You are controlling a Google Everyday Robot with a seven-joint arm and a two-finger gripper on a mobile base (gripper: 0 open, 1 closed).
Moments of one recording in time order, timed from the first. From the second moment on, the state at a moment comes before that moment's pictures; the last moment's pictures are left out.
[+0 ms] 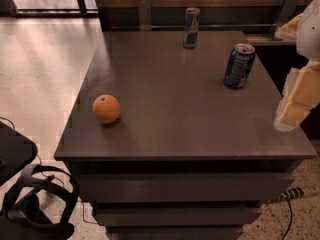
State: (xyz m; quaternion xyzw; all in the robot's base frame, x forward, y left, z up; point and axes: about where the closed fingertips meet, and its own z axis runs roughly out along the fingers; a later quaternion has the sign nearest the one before) arm 0.438 -0.213 0.989 -0.60 0.78 -0.05 0.18
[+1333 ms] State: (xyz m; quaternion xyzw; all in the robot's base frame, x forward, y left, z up) arm 0.495 -0.141 0.922 -0.59 0.76 0.06 0.27
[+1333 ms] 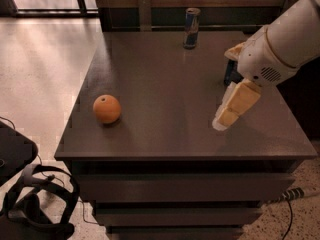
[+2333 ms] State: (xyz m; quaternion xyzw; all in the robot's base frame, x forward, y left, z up) arm 0.547 -0.032 0.855 -0.59 0.66 0.22 0.40
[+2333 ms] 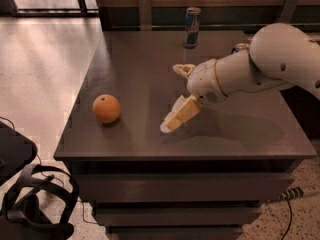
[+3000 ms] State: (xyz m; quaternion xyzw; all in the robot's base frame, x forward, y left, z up) arm 0.545 0.010 0.851 -0.59 0.62 0.30 0.42
